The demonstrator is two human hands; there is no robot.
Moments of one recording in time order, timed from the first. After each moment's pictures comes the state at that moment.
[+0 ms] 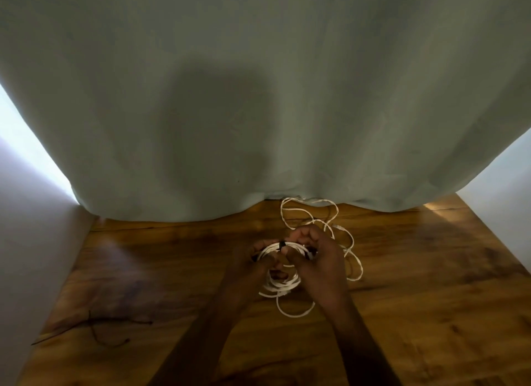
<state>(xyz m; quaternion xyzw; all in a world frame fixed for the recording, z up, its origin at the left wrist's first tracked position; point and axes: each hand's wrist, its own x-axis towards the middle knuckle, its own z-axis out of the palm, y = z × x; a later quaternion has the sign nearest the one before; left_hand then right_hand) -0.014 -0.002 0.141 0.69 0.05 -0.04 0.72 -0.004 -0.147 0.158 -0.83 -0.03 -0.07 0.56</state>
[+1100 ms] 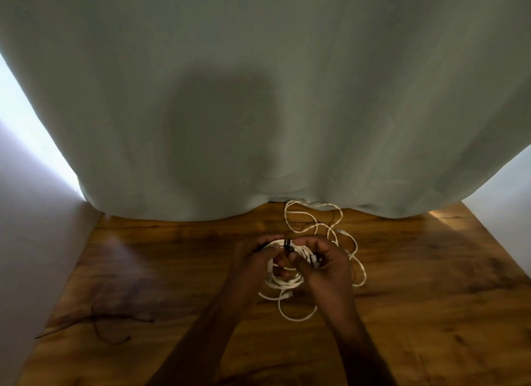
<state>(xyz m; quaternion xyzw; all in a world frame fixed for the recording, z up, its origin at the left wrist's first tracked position) -0.012 -0.005 0.158 0.62 0.10 -0.03 0.78 -0.012 -0.147 0.155 -0.80 -0.01 -0.08 0.60</state>
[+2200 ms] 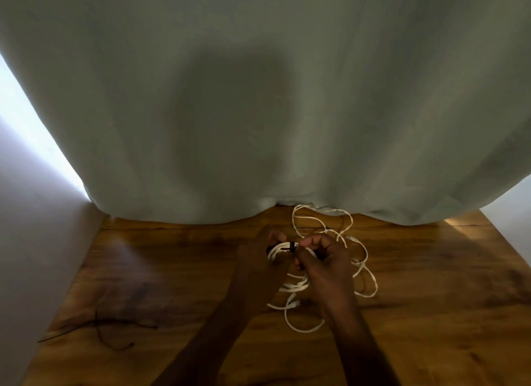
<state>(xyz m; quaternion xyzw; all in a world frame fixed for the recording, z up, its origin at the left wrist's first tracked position) 0.008 0.004 0.151 0.82 -0.02 0.12 0.55 0.022 -0.131 0.149 -0.76 0.08 -0.04 0.64</state>
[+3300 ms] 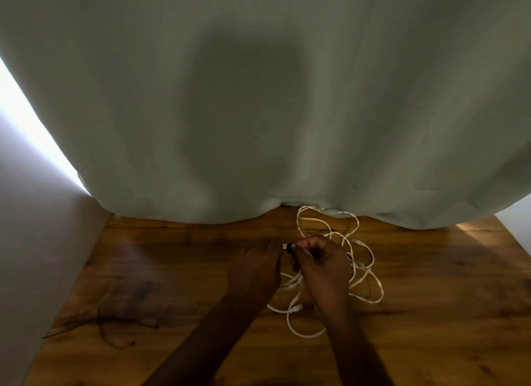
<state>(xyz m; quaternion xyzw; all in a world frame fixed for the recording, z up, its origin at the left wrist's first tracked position) 0.023 0.008 0.138 0.97 -0.07 0.14 0.18 0.037 -0.121 0.140 -0.81 0.10 -0.04 0.58</state>
